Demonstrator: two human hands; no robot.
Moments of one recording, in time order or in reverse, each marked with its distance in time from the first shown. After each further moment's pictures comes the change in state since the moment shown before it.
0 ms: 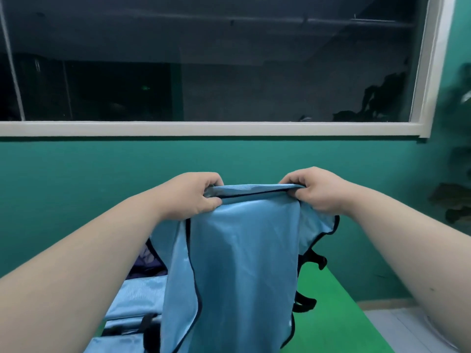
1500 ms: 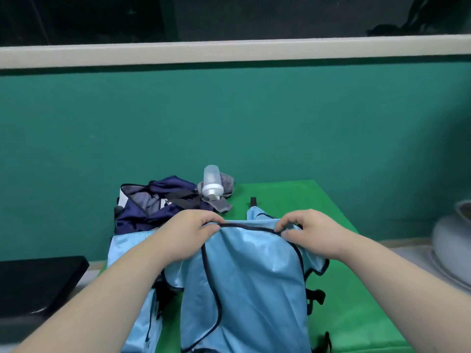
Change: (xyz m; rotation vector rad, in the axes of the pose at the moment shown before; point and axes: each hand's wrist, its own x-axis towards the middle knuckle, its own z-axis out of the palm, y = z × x) left_hand -0.018 -0.103 0.169 -0.167 -0.177 -0.178; right_hand -0.001 0.086 0.188 0.166 -0.248 0.160
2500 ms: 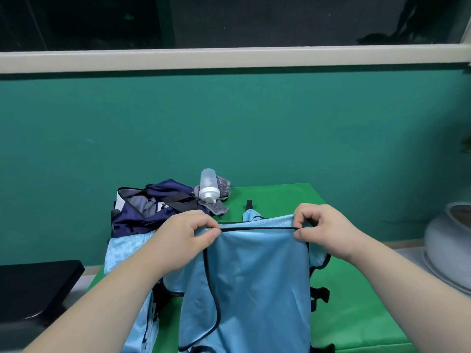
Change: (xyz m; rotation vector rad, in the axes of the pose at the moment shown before) left_hand -0.026 0.010 -0.001 -0.100 0.193 0.183; right_hand -0.023 0.011 -0.016 0.309 0.152 -0.104
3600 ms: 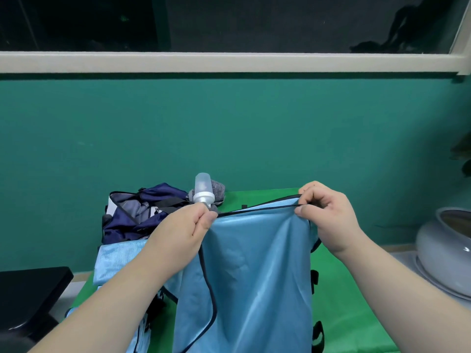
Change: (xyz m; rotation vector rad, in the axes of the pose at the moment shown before) left_hand 0.014 0.008 0.000 0.077 0.103 0.002; right_hand 0.013 -0.018 -0.002 0.321 0.388 -0.165
